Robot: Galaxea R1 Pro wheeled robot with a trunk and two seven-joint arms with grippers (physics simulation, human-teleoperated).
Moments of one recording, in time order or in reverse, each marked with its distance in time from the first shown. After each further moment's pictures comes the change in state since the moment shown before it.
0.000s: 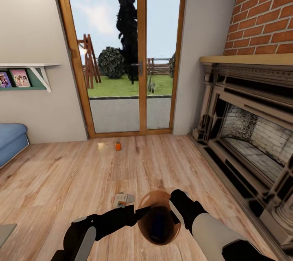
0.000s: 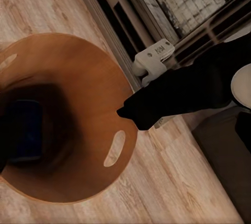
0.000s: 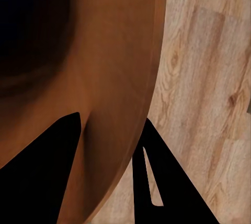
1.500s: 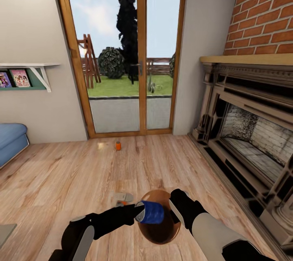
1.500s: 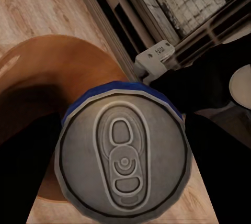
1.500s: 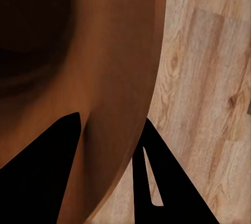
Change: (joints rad) left arm 0.000 0.007 0.004 -0.023 -0.001 0.015 -0.001; right arm 0.000 0.000 -0.001 -0.008 -0.001 0.001 -0.001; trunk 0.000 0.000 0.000
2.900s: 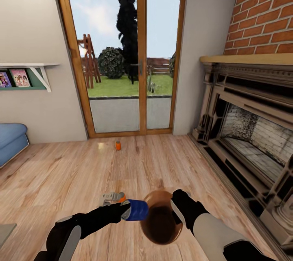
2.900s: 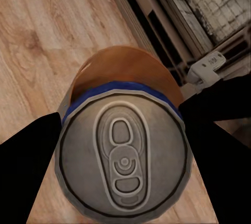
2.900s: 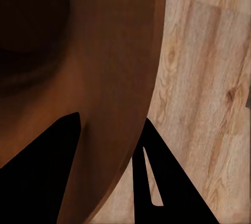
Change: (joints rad) left arm 0.011 0.073 0.062 -0.029 0.008 0.003 0.040; right arm 0.001 -0.008 -0.024 0.009 0.003 0.000 -0.017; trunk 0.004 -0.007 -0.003
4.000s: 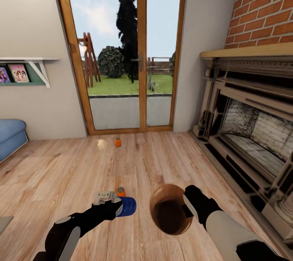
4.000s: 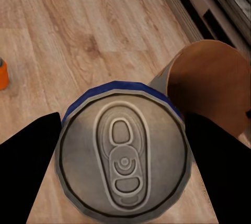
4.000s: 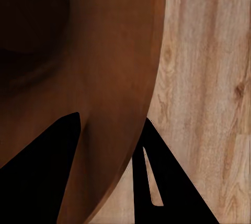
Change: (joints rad) left arm 0.003 0.011 0.000 0.000 -0.069 -0.065 0.143; right arm 0.000 -0.101 -0.028 -0.065 -0.038 0.002 0.041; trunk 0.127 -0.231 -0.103
